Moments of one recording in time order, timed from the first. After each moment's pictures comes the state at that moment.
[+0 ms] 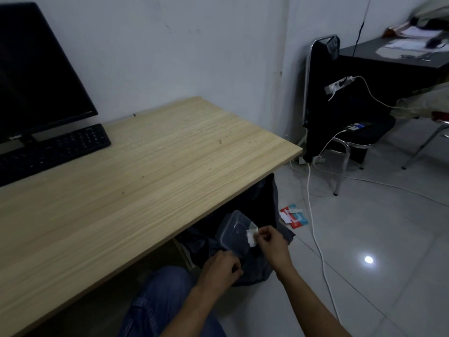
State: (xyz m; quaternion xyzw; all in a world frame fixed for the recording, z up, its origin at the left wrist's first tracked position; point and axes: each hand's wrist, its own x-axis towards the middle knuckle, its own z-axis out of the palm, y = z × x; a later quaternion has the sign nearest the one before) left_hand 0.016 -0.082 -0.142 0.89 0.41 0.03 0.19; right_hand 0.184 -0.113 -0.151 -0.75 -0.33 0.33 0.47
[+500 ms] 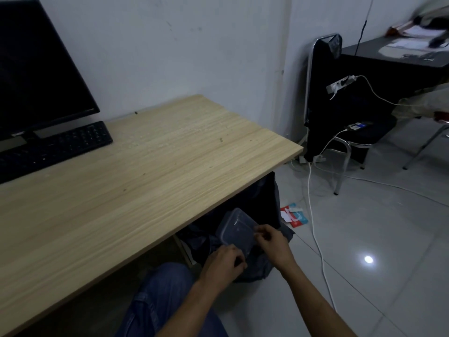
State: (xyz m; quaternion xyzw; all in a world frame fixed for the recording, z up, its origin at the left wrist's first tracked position) left_hand 0.022 -0.086 -0.131 0.89 0.39 0.08 0.20; right_hand 0.190 -0.120 -0.148 -0.73 -0.41 0.34 0.44
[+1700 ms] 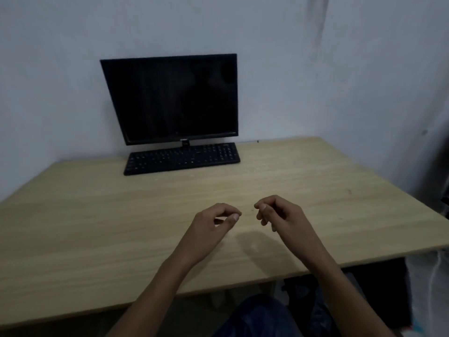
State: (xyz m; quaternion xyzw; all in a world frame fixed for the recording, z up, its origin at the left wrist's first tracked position) left_hand -0.216 -0.035 0.055 0.71 0.49 0.41 0.29; right_hand -0.018 -0.033 0.066 -0.42 -0.68 0.36 0.47
